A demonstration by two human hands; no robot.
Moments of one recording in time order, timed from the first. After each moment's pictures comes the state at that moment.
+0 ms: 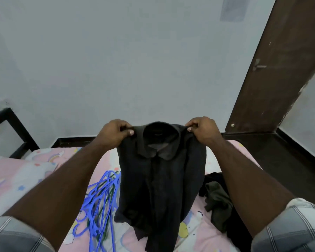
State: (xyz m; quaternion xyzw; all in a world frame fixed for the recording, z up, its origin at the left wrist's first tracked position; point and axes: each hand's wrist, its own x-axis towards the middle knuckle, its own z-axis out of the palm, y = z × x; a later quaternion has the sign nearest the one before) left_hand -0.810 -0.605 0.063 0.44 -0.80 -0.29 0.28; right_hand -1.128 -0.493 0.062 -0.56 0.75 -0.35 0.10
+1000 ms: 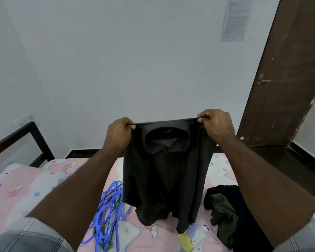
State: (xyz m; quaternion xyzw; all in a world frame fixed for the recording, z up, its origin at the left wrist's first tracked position) left_hand -0.836 -0.551 0.113 0.52 -0.74 -0.19 0.38; right_hand -1.143 -0.456 0.129 -0.54 0.73 -0.41 -0.02
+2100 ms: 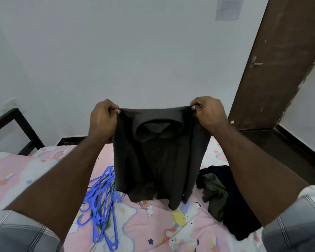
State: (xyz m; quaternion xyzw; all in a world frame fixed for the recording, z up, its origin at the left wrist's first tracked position) left_hand -0.810 -0.553 0.097 0.48 -0.74 -0.12 0.46; right_hand -1.128 -0.445 0.112 -0.58 0.73 -0.36 -0.06
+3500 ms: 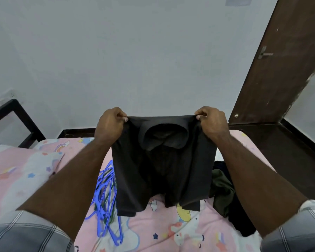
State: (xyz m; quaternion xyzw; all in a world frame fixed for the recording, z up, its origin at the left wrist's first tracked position) left_hand -0.802 -0.581 0.053 0.52 -0.75 -0.18 0.36; right_hand -1.119 -0.470 0.050 -0.51 0.77 -0.38 0.04
